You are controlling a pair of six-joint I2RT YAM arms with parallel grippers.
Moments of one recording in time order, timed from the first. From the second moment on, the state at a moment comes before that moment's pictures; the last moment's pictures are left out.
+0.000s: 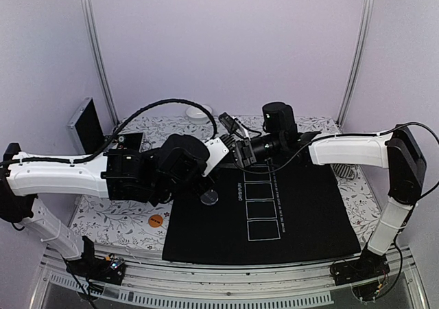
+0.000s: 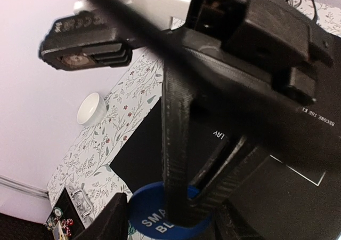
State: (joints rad) left arm -1.28 1.46 1.21 -0.38 -0.71 0.12; right arm 0.79 1.78 1.24 0.24 -1.04 0.59
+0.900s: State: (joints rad) left arm -1.09 1.13 0.83 -0.40 -0.63 -0.50; right arm 0.13 2.03 1.31 -0.05 -0.78 0.44
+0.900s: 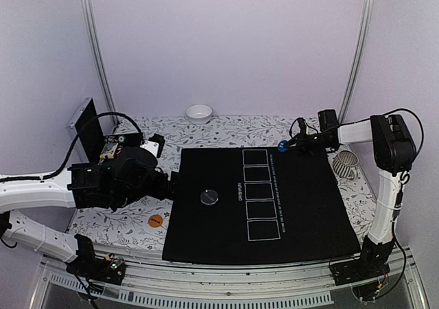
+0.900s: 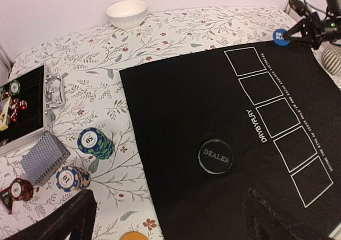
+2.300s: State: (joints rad) left arm -1.01 1.06 0.77 -0.43 -0.58 -0.55; right arm 0.16 2.22 1.49 -0.27 -0.60 0.38
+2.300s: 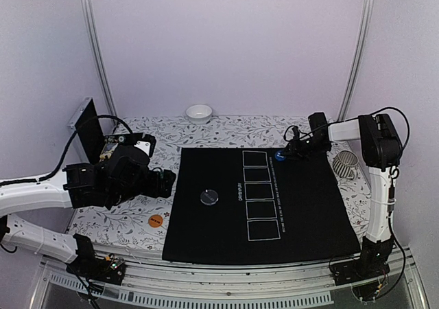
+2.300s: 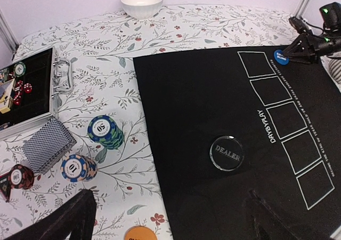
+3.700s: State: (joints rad) left arm -0.76 1.36 0.77 -0.79 -0.16 -0.83; right arm 0.30 1.79 1.39 -0.40 -0.11 0.17
